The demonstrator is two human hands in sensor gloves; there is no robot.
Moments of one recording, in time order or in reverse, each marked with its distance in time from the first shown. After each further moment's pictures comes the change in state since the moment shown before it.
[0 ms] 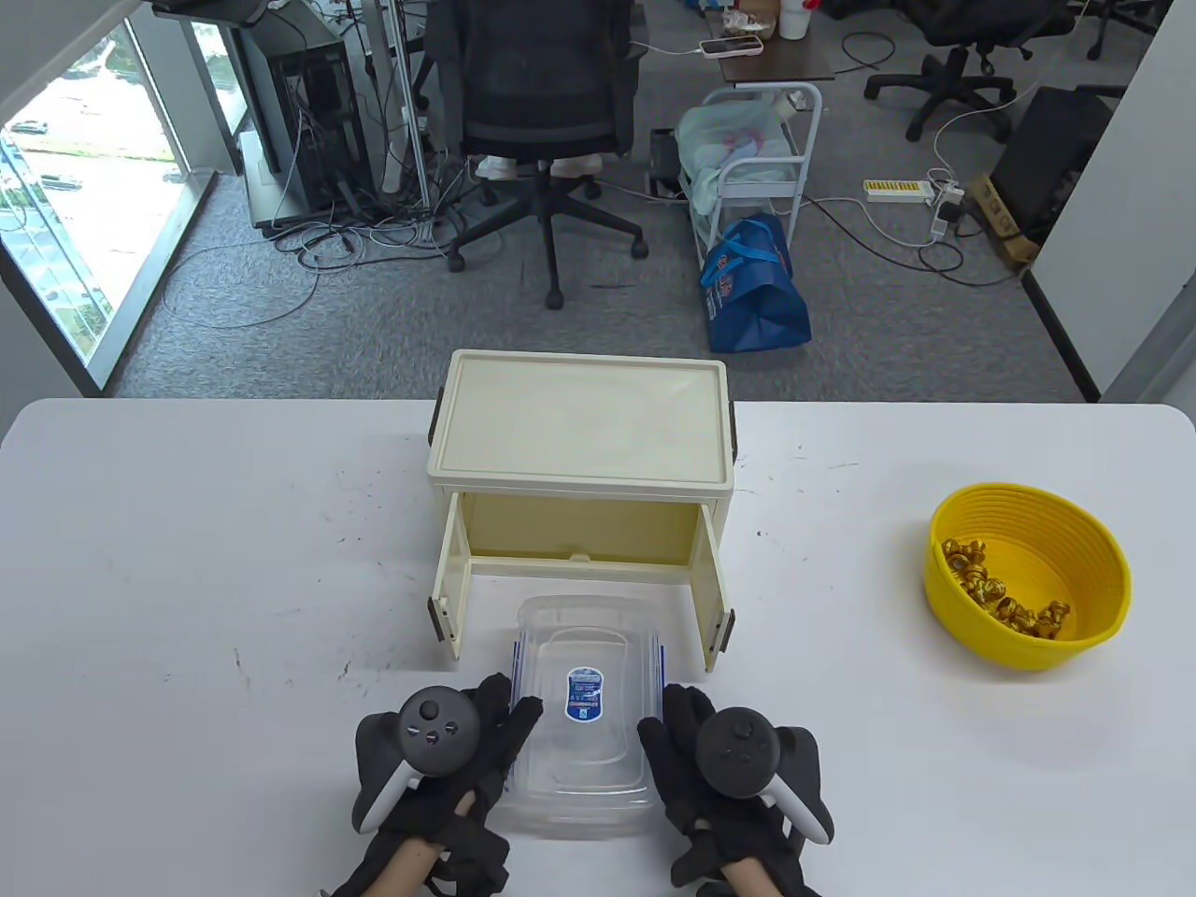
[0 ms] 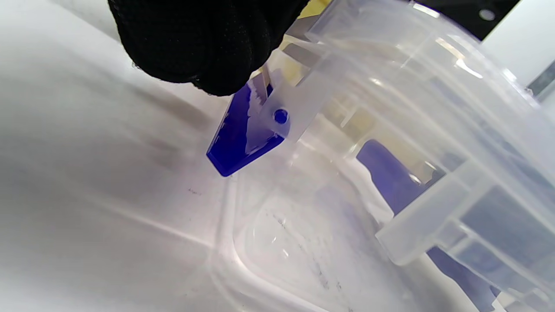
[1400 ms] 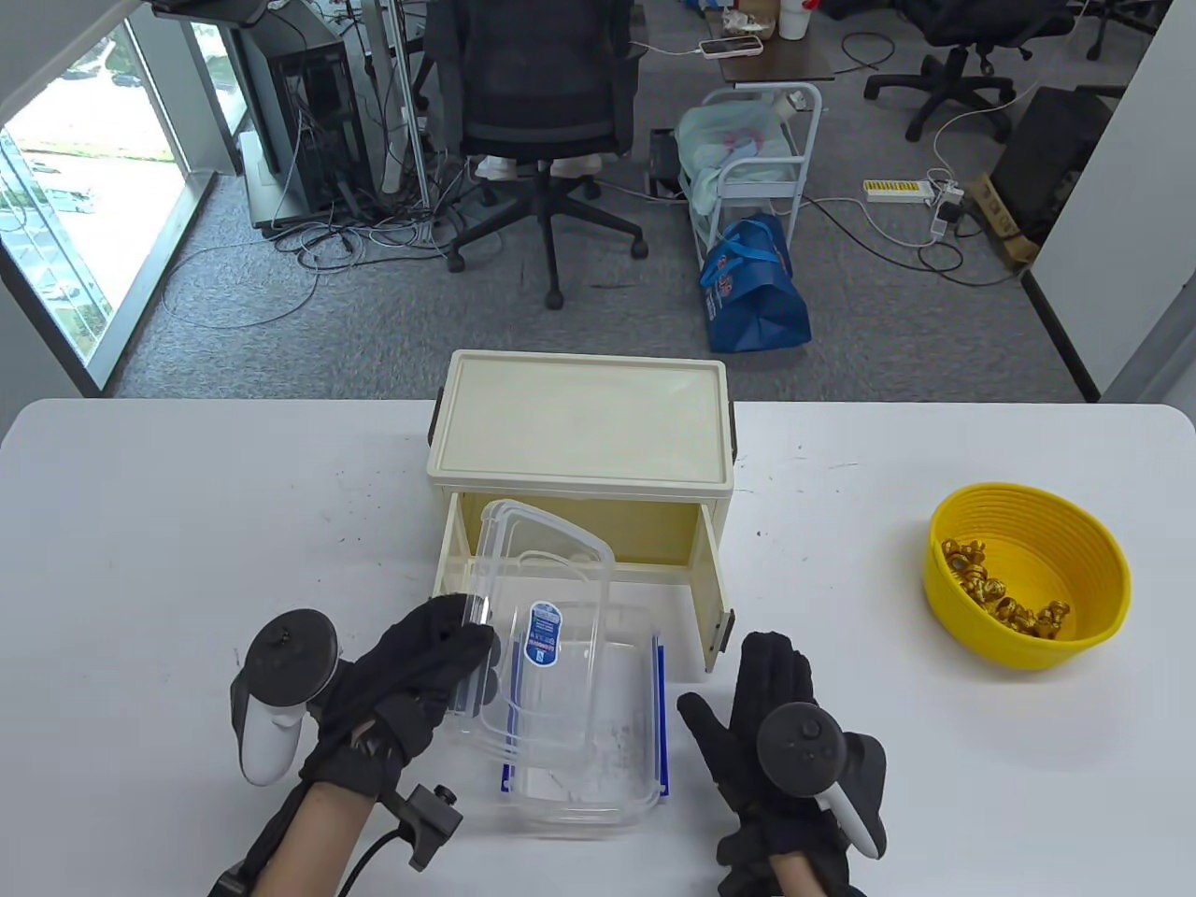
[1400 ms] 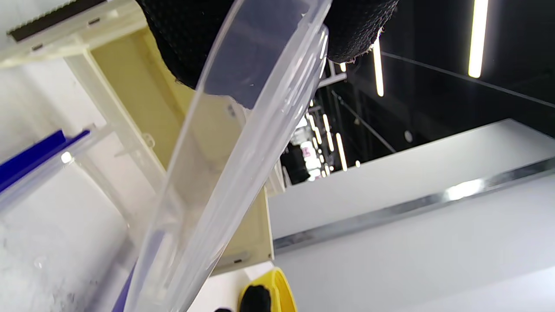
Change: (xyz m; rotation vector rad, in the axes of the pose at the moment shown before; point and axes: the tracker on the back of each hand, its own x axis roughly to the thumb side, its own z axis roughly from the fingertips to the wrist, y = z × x) left_hand 0.022 0.135 0.013 0.011 -0.122 0.610; right_hand -0.031 -0.038 0.011 -0.154 0.186 -0.016
